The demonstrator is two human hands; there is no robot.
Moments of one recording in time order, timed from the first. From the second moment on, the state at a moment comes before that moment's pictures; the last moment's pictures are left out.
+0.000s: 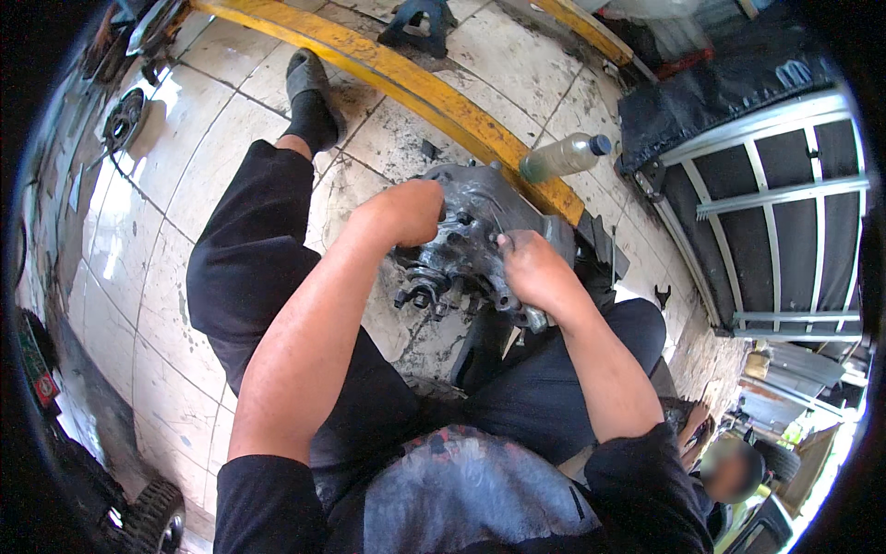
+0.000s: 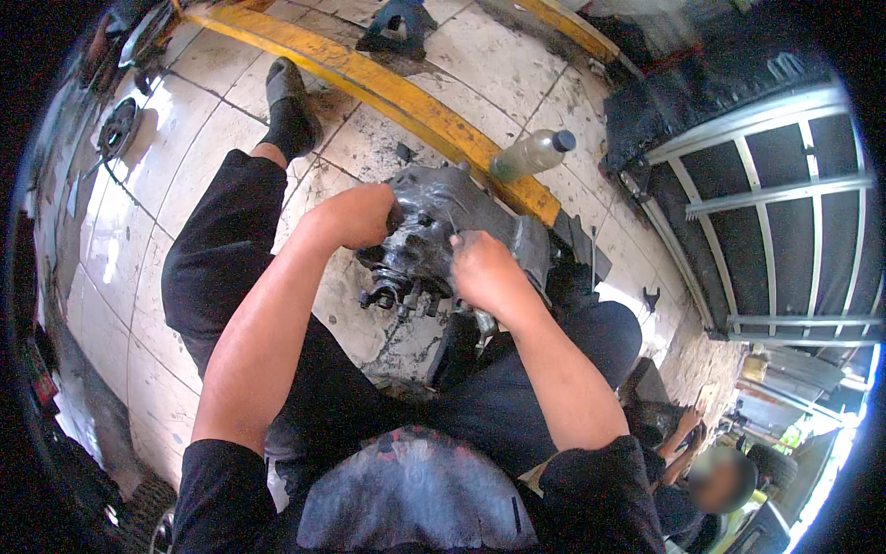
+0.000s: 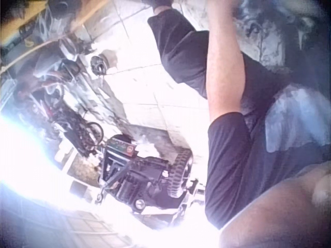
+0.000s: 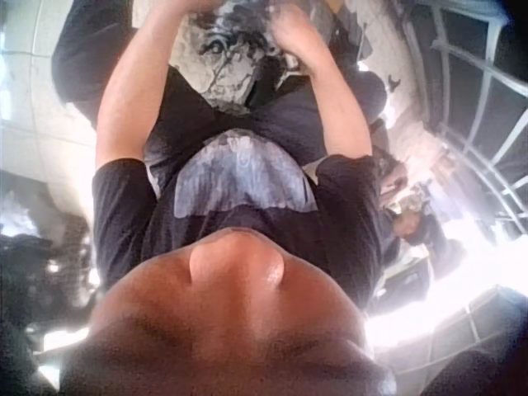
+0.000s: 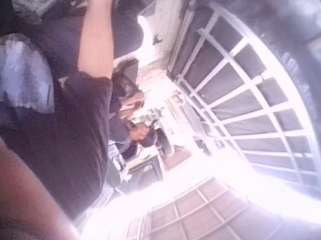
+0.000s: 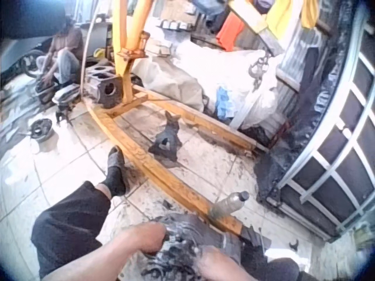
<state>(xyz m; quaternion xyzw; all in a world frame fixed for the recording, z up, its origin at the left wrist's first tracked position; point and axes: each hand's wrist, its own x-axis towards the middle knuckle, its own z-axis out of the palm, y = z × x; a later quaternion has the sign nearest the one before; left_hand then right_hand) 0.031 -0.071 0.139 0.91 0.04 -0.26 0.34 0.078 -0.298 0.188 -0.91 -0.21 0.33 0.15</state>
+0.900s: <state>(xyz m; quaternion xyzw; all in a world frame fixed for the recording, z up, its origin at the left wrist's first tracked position) 0.025 -0.058 0.160 0.92 0.05 -0.21 0.33 0.085 -0.293 0.180 -0.91 -0.24 0.32 0.07</state>
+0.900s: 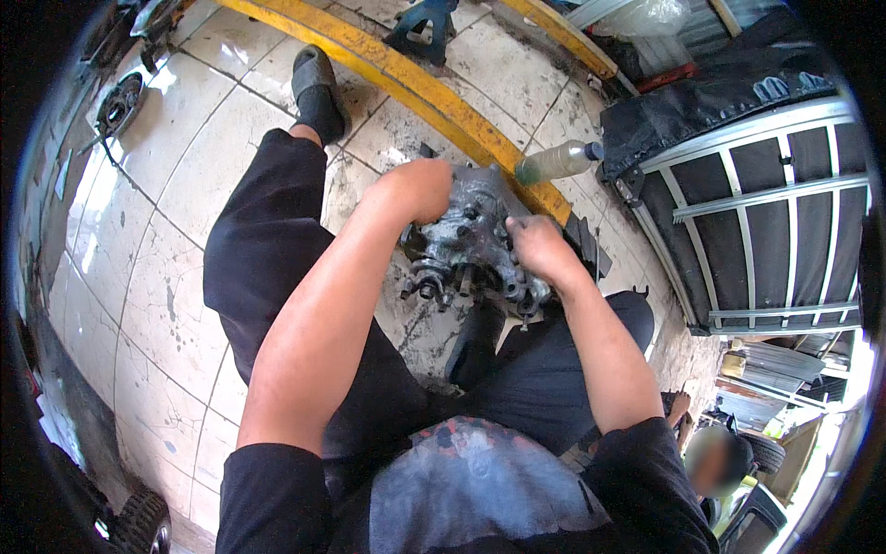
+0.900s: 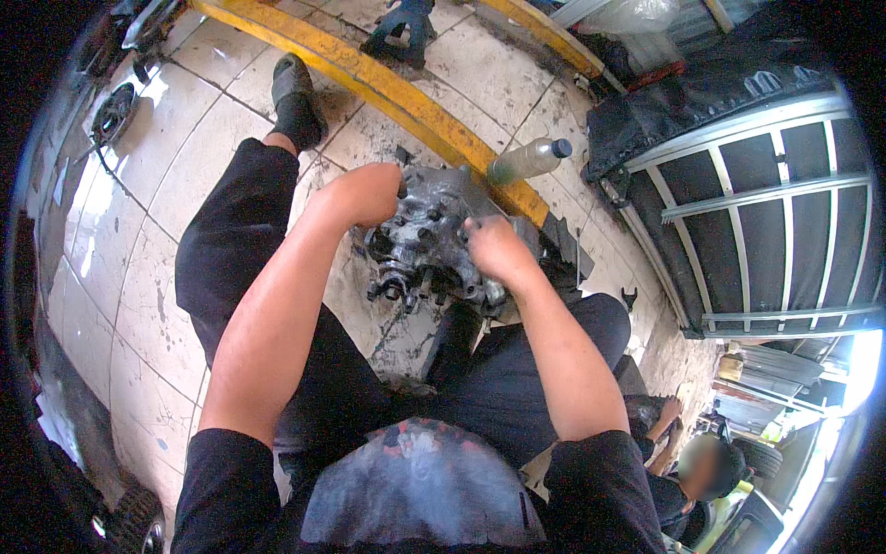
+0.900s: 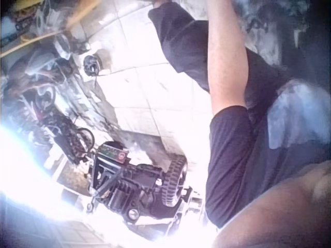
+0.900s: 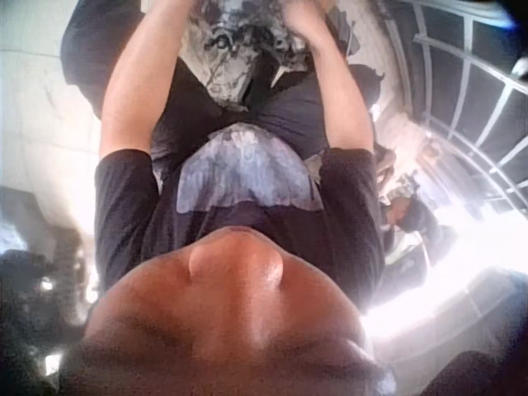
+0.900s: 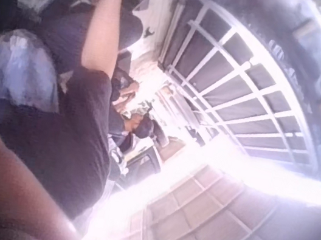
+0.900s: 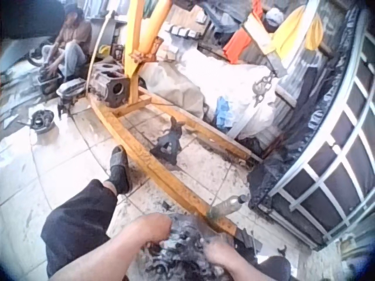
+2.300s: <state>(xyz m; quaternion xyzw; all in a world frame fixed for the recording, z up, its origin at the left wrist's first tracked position) -0.136 -0.141 0.102 0.39 0.29 0.12 0.87 0.106 -0.433 0.210 -0.93 -0.17 0.27 0.17</state>
